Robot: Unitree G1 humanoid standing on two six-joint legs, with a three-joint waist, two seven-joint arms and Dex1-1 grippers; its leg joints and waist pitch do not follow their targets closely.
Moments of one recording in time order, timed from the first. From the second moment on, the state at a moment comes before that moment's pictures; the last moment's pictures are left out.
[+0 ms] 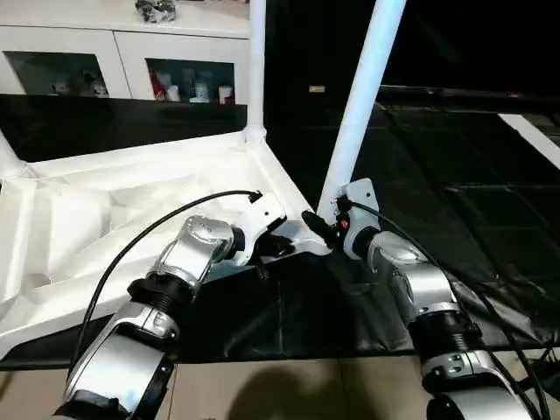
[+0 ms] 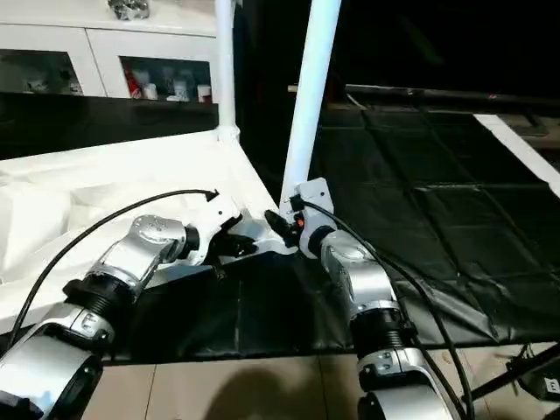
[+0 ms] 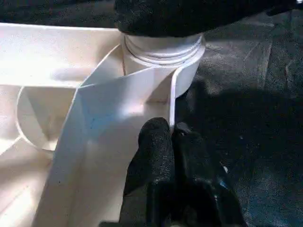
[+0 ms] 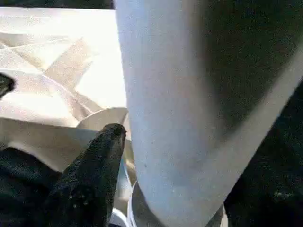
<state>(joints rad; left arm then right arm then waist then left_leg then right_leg) -0.74 0.20 -0.25 0.78 0.09 0.22 -0.94 -0.52 -0.07 0.01 0.51 0.08 0.28 0.52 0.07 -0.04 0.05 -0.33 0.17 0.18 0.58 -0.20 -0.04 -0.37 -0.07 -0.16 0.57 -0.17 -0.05</state>
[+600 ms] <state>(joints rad) -0.70 0.36 -0.32 0.72 0.06 0.02 -1.29 -0.46 -0.38 0.06 0.45 0.19 0.20 1.12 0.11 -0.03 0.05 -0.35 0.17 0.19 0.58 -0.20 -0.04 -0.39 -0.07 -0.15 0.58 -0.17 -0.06</state>
